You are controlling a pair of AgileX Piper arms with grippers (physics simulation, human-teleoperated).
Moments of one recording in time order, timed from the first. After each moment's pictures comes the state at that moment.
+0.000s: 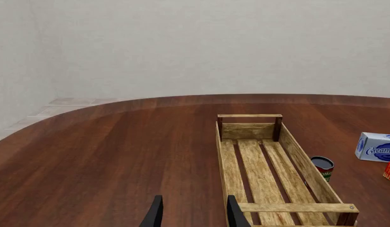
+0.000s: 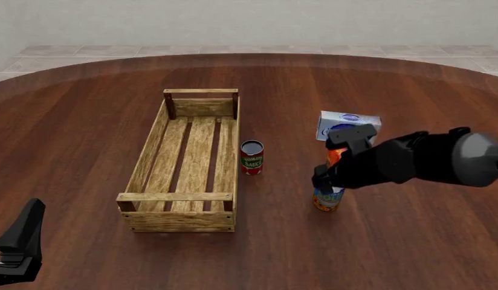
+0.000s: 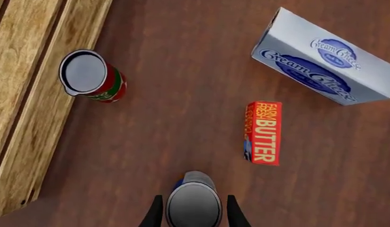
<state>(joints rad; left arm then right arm) 0.02 0.00 -0.01 0.01 0.01 0.33 1.64 -0.84 0.24 0.01</state>
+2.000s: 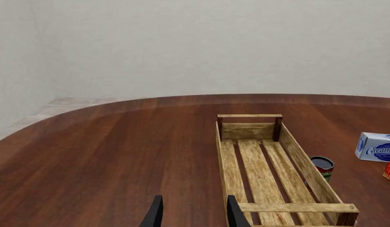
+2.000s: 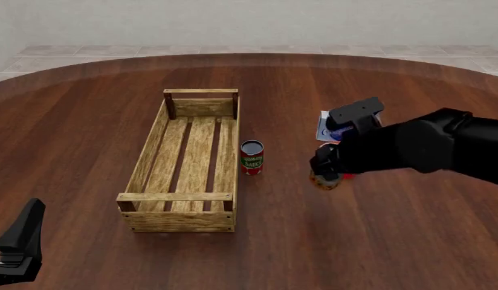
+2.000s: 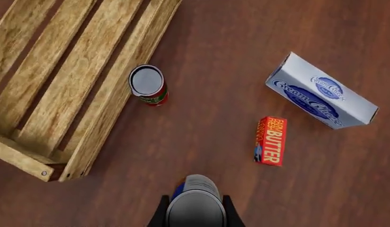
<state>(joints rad) 0.02 0.00 -0.01 0.01 0.01 0.42 1.42 -0.88 0.40 -0.02</state>
